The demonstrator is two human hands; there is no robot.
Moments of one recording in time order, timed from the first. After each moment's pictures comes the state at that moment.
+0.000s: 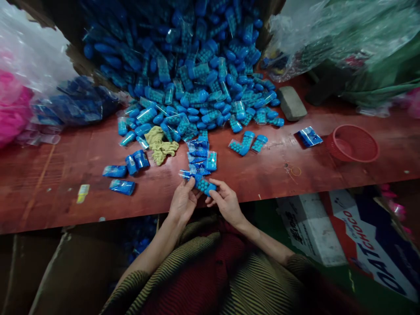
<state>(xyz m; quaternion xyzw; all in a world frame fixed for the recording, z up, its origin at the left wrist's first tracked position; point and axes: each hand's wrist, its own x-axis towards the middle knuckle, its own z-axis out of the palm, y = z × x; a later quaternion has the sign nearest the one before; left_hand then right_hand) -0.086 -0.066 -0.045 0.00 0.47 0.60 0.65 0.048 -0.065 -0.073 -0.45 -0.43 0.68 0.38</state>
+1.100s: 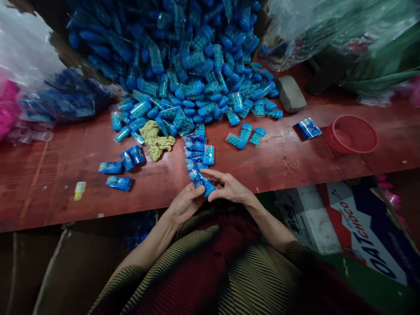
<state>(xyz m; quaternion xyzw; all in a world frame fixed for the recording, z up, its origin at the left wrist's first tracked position) -0.081 -0.081 -0.038 0.07 0.38 0.45 0.80 0.074 -0.021 -0.054 -0.25 -0.57 0.74 0.24</state>
